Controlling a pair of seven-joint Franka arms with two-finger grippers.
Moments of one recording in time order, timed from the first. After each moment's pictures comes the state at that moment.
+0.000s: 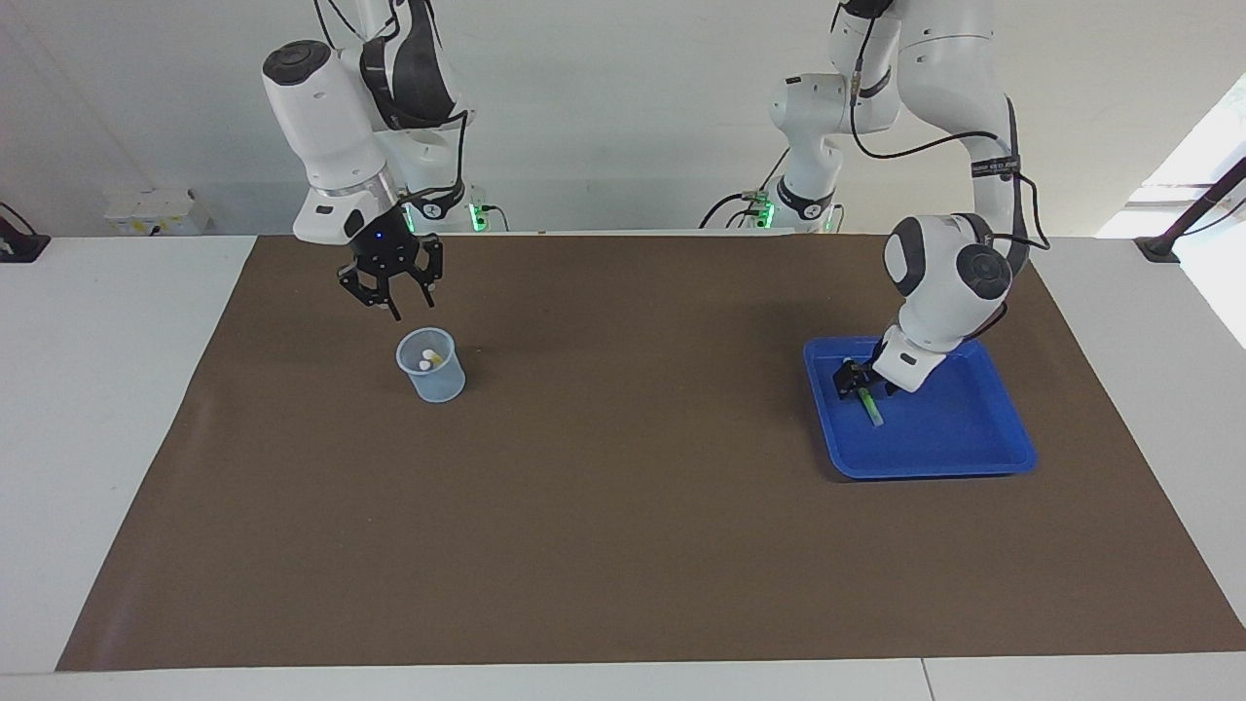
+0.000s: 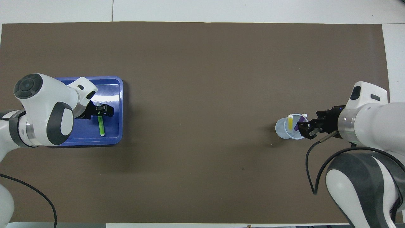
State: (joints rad) left arm -0.11 0.21 0.00 -2.14 -0.07 2.26 -0.06; right arm 0.00 -0.28 0.12 -2.22 0.14 2.10 -0.41
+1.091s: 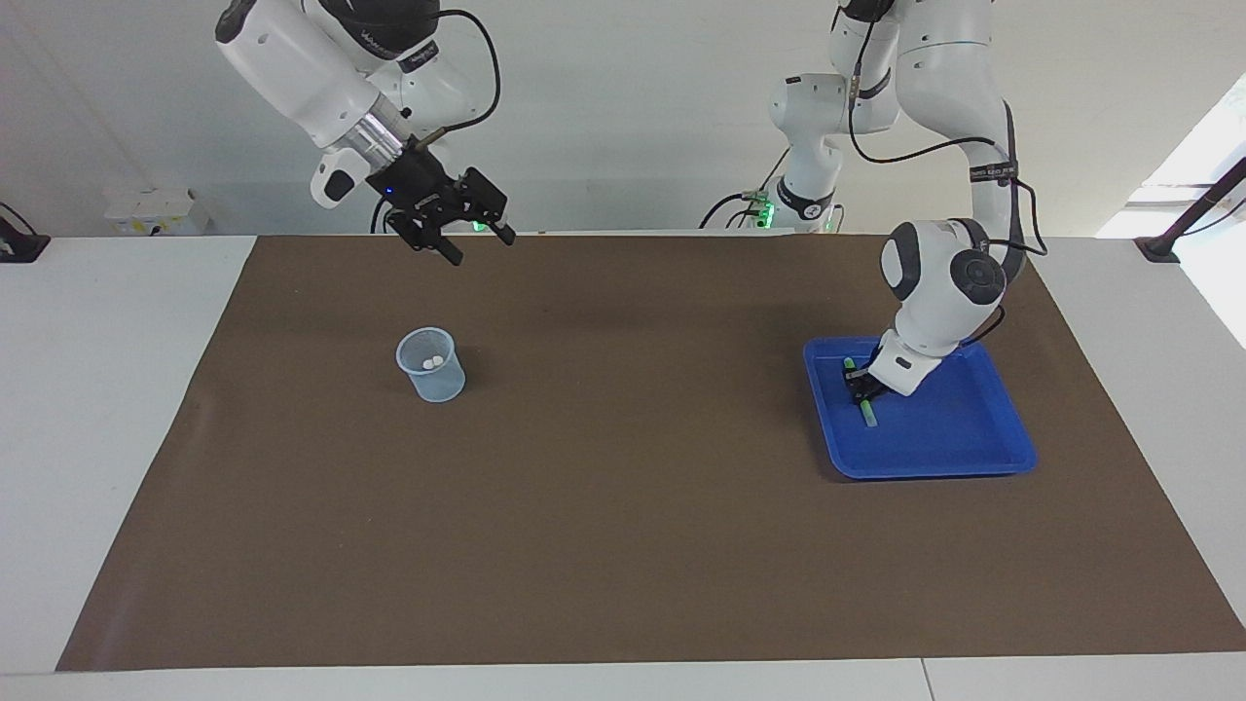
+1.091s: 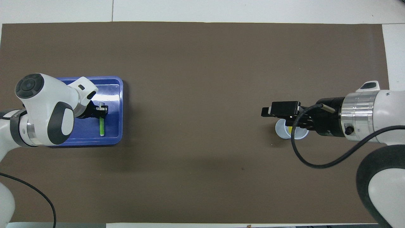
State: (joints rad) left arm -0.11 0.21 0.00 -2.11 -0.06 2.23 -0.06; right arm 0.21 -0.24 0.13 -2.03 0.76 2.15 0.65
